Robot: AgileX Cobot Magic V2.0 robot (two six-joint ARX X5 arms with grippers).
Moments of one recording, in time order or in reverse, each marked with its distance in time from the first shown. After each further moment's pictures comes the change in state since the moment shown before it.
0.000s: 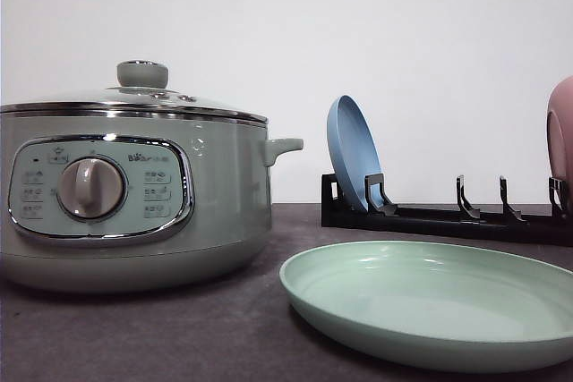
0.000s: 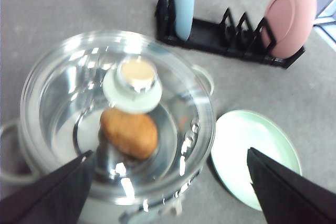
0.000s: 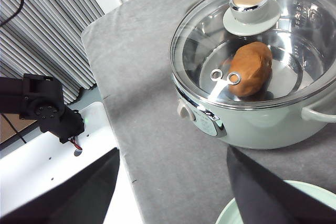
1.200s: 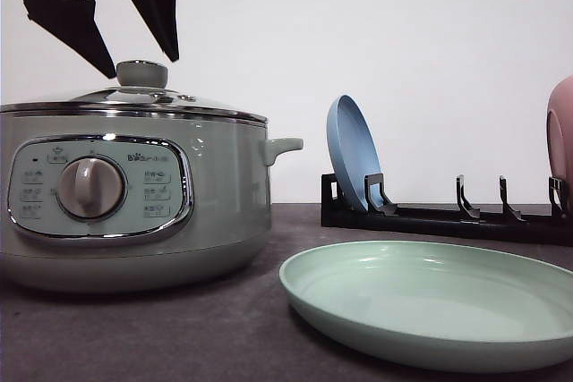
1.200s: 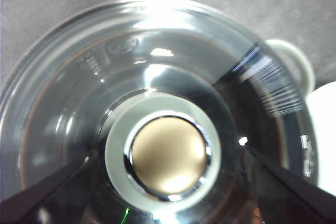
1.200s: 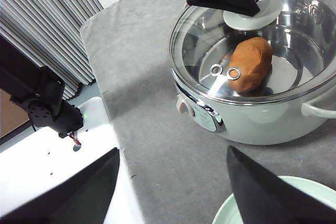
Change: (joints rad) left_arx -0.291 0.682 0.338 -0.066 -0.391 0.016; right_arx 0.000 0.000 0.000 -0.018 0.000 -0.011
